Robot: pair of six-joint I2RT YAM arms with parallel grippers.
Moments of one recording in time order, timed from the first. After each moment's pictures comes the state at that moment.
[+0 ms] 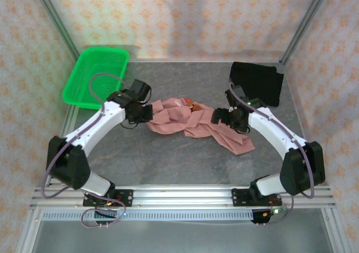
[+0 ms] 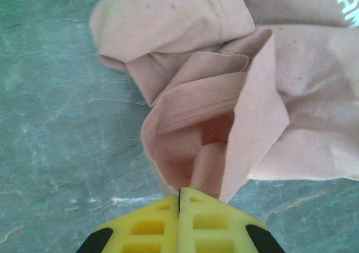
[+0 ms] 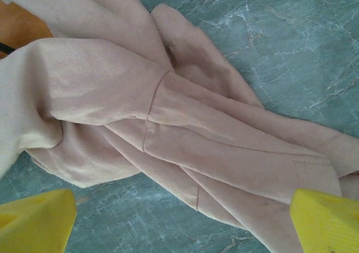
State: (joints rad) left arm -0.37 1.46 1.21 -0.93 0.00 -0.56; right arm 0.35 1.41 1.06 -0.85 -0.04 0.59
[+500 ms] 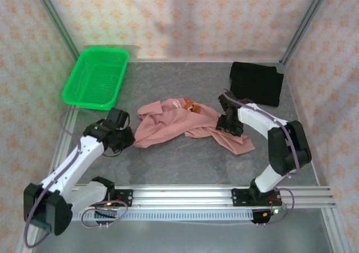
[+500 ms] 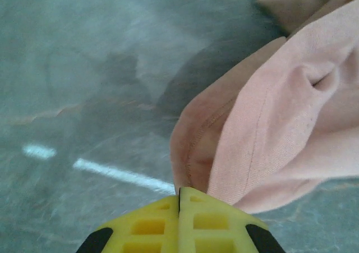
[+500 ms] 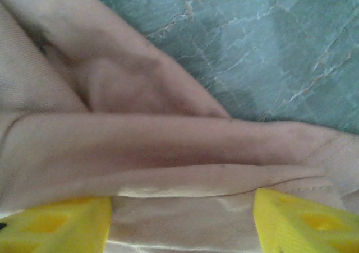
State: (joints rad) left arm -0.26 1.00 0.74 -0.94 0.02 -0.85; right arm 0.35 1.62 1.03 -0.84 0.06 0.69
